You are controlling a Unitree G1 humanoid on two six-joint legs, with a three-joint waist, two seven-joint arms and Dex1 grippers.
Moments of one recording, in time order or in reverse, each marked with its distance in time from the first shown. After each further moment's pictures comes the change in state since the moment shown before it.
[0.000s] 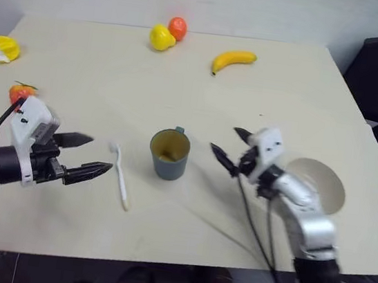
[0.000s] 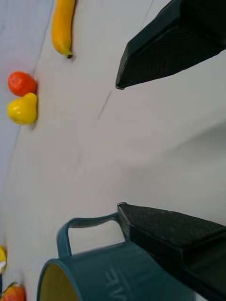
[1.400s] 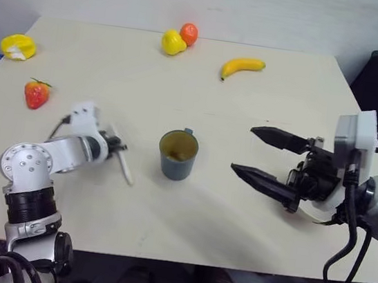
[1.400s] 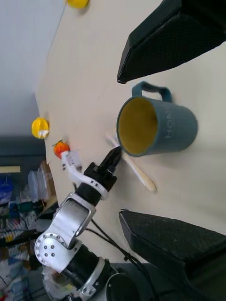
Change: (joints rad) left arm -0.508 -0.535 -0.150 0.518 -0.266 0.034 1.213; right arm 0.027 -0.373 -0.349 -0.382 0.849 0.356 -0.009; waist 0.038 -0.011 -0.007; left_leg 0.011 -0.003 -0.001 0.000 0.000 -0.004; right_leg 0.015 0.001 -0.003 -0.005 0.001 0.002
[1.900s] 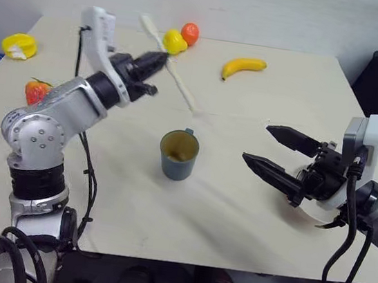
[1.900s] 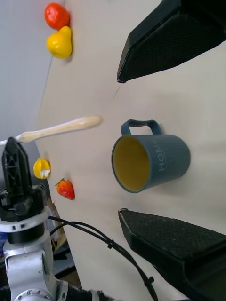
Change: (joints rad) left arm -0.196 0.119 -0.289 -0.133 0.106 -0.364 -0.715; right arm 0.083 0.000 -0.026 -0.004 0.021 -0.027 -0.119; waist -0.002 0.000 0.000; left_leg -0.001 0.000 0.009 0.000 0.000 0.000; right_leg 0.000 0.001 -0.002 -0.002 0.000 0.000
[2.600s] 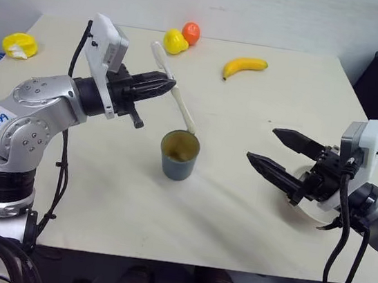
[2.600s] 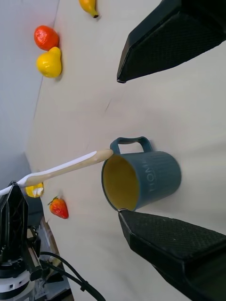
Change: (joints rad) left arm 0.039 0.237 -0.080 -0.033 0.176 -0.115 -0.477; right arm 0.045 0.000 -0.001 0.001 -0.051 -0.021 -0.021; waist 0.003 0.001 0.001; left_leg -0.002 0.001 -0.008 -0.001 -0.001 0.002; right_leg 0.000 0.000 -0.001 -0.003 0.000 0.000
